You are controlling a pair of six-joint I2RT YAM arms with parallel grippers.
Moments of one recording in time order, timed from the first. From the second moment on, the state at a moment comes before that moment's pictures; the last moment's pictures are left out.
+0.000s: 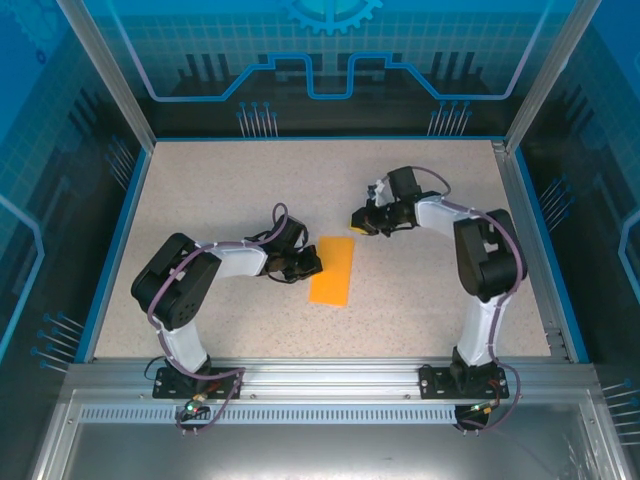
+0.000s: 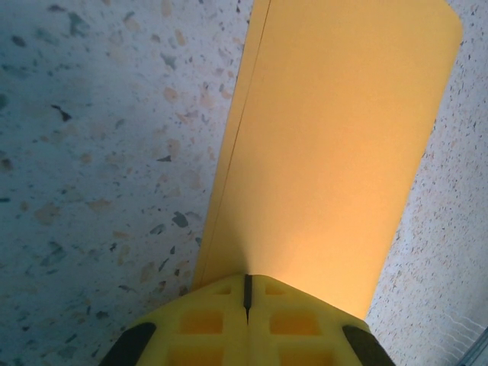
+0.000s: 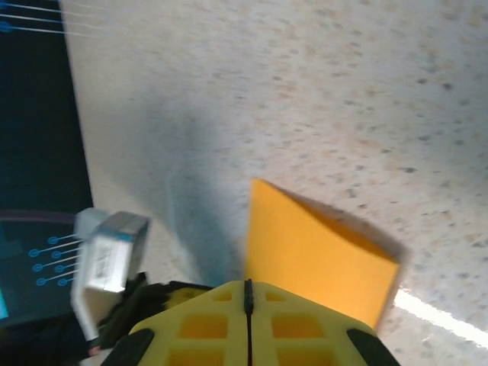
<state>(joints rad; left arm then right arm) -0.53 1.79 0.86 -0.07 0.37 -0.90 0.28 1.92 1.23 -0.31 -0.75 0.61</state>
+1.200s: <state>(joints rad) -0.53 1.79 0.86 -0.08 0.37 -0.90 0.58 1.68 0.67 -0.15 -0.67 0.69</state>
